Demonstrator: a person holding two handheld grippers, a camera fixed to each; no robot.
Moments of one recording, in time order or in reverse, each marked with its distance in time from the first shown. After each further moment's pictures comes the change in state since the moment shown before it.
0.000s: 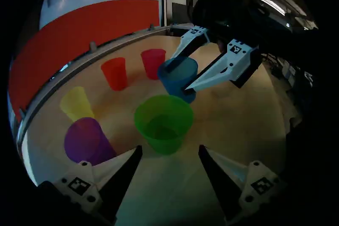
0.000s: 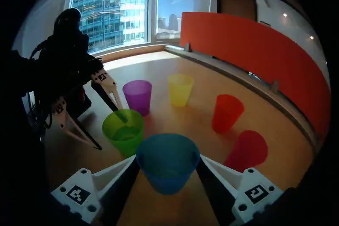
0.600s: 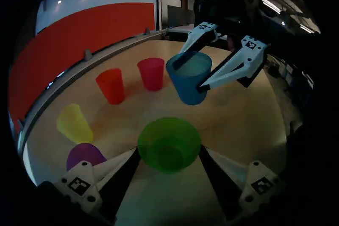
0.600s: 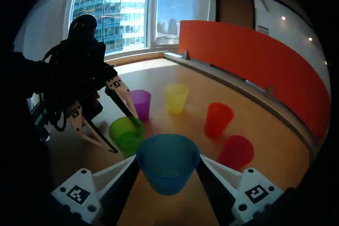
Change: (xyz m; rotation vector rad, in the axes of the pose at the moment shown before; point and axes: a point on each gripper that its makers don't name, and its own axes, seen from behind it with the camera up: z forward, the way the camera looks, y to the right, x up) left arm 0.032 -0.004 0.018 -0.032 0.018 0.037; right arm 0.018 0.006 -0.035 -0.010 0.042 -0.006
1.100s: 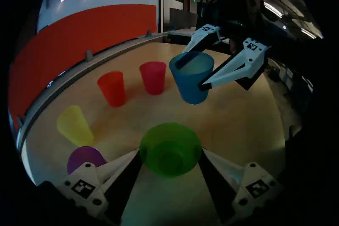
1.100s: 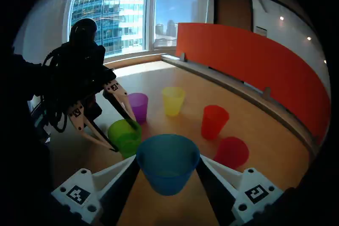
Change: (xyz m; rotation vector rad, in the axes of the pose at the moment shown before) left arm 0.009 -0.002 0.000 0.000 0.022 -0.023; right arm 0.008 0.007 -0.009 -0.009 0.018 0.010
